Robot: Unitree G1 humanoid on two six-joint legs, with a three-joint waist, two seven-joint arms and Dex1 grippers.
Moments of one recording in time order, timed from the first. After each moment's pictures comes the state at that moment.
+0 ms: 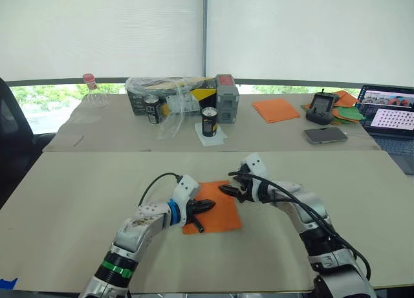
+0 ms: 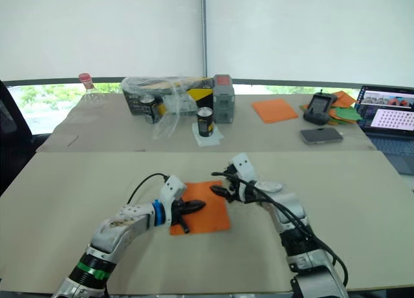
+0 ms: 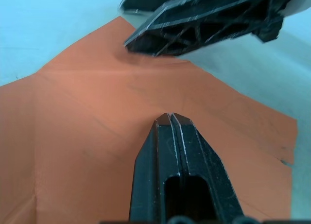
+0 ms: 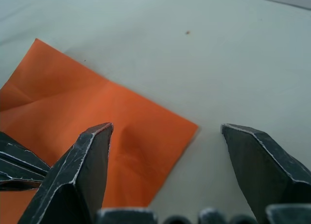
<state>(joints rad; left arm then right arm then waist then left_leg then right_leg) -0.32 0.33 -0.24 -0.08 -0.31 0.66 -0.68 -0.58 -0.32 0.15 0.17 0.22 0.71 0.65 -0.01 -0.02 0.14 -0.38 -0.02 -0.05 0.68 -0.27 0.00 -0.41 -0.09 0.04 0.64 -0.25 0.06</state>
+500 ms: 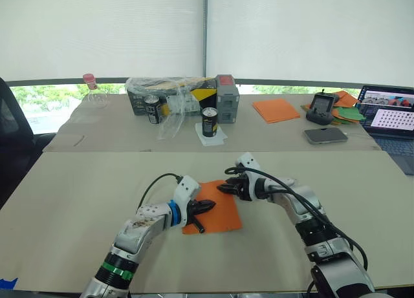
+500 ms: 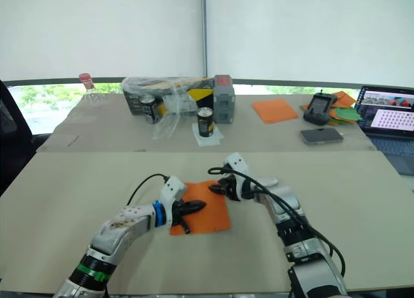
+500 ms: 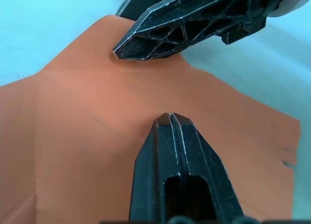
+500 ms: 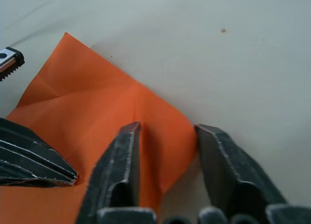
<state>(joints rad) -0.31 0.33 -0.24 -0.10 -0.31 0.66 -0.66 -0.63 -0.32 0.18 0.24 0.24 0.74 0.77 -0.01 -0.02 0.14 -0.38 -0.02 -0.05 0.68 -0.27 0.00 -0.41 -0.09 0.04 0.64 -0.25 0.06</state>
